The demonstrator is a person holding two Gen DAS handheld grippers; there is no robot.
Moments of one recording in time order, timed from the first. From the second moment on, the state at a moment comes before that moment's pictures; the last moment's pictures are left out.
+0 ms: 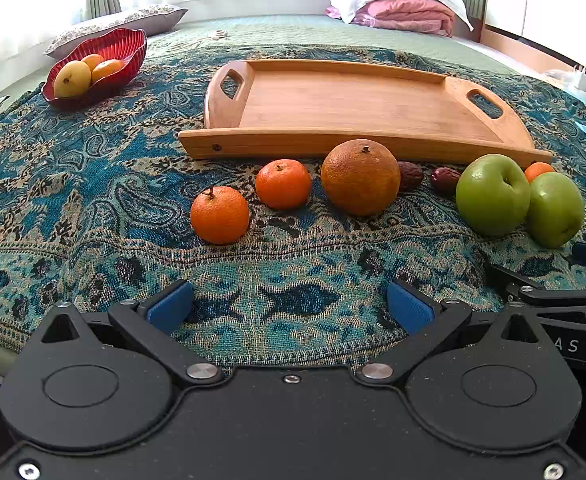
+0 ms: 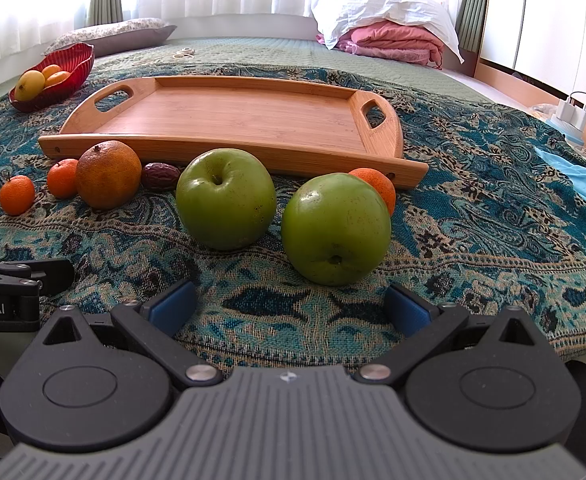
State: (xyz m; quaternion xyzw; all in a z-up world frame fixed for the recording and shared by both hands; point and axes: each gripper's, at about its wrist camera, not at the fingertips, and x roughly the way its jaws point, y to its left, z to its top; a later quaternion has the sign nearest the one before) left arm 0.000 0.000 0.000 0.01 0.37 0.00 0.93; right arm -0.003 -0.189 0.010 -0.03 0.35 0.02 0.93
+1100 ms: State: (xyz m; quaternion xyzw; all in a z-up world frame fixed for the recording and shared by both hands) left arm -0.005 0.006 0.000 0.01 0.36 -0.01 0.93; right arm -0.006 -0.196 0.010 -0.02 0.35 0.03 0.94
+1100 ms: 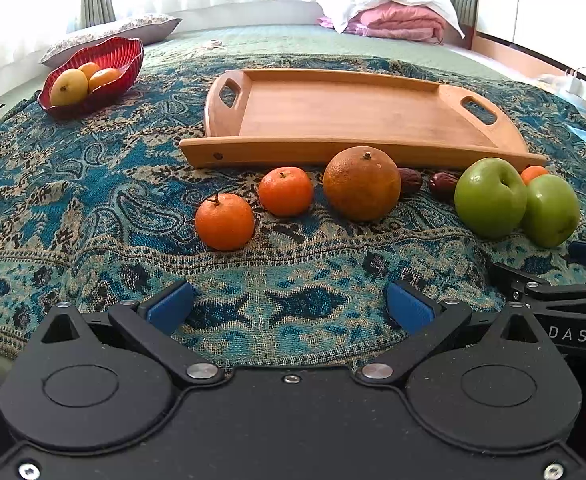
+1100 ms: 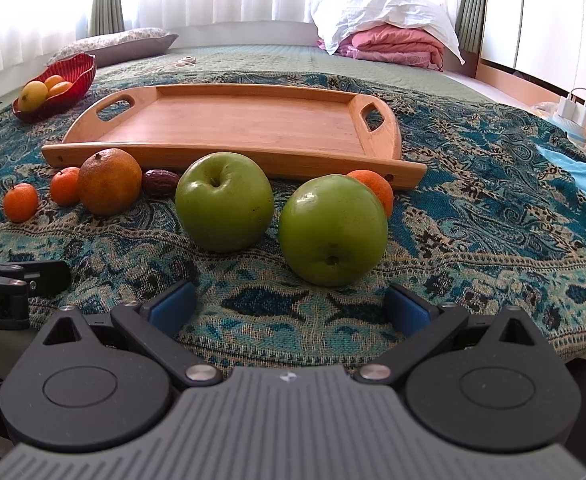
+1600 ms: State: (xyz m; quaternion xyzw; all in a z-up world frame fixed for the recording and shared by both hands) left arm -0.008 0.034 0.018 -0.02 0.29 0.04 0.96; right arm -0.020 -0.205 0.023 -0.02 0.26 0.02 0.96
